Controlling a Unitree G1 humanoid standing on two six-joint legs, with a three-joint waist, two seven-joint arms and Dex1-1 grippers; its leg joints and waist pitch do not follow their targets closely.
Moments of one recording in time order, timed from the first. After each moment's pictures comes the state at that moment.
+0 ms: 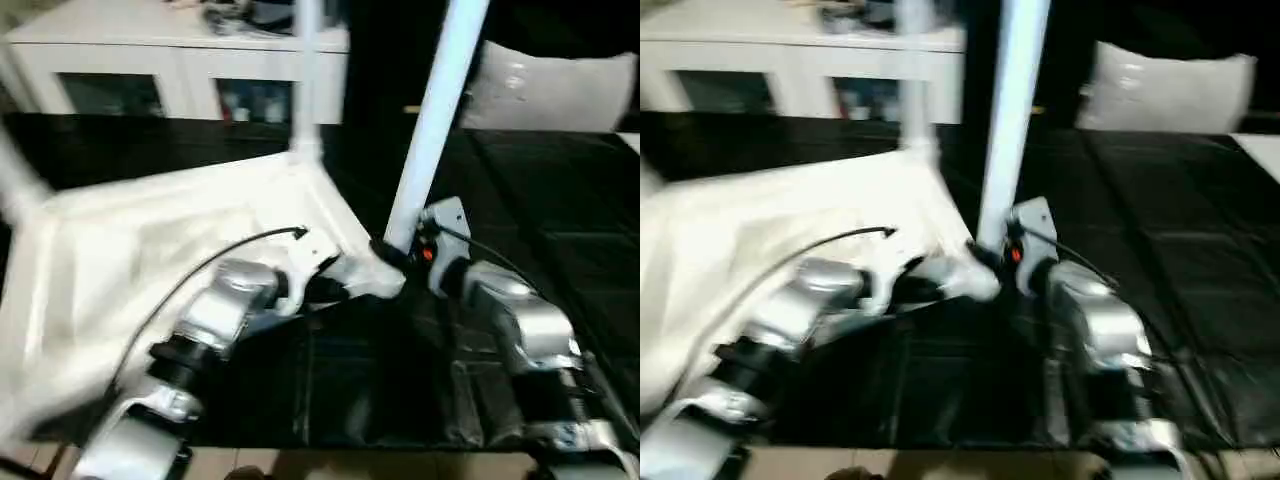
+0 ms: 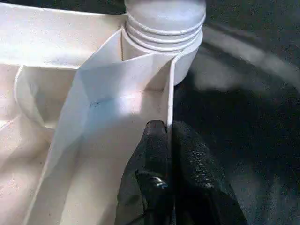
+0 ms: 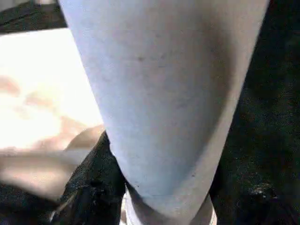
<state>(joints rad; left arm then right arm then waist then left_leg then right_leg) -0.61 0.13 -0.27 0.46 0.02 0.50 -0.77 -0.49 -0.13 -0.04 0.27 0.12 0.50 0.45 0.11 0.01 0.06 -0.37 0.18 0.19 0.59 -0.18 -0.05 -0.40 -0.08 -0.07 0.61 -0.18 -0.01</state>
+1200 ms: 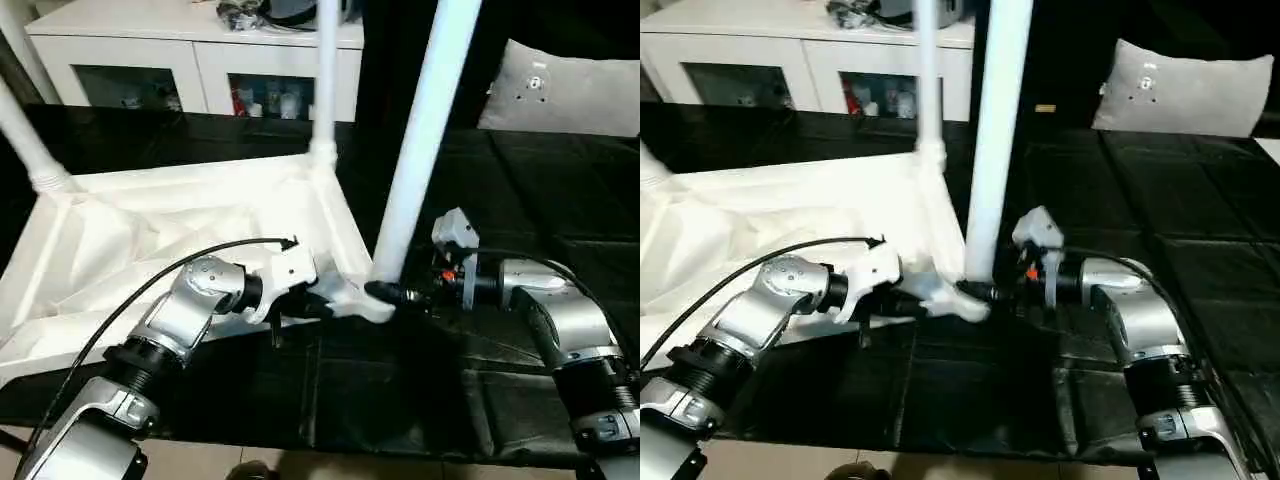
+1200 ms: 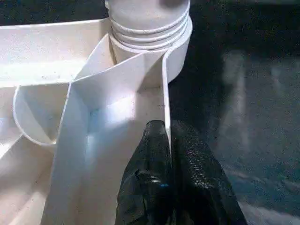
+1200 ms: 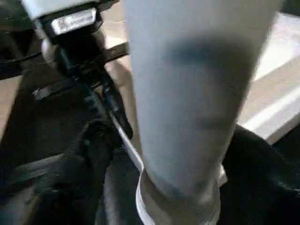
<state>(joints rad) -0.57 0.39 -0.37 0.44 0.01 0.17 -1.17 -0.48 -0.44 0.11 0.37 0.24 0.27 1.23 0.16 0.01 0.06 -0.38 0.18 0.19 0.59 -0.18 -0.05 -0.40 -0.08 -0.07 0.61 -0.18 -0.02</state>
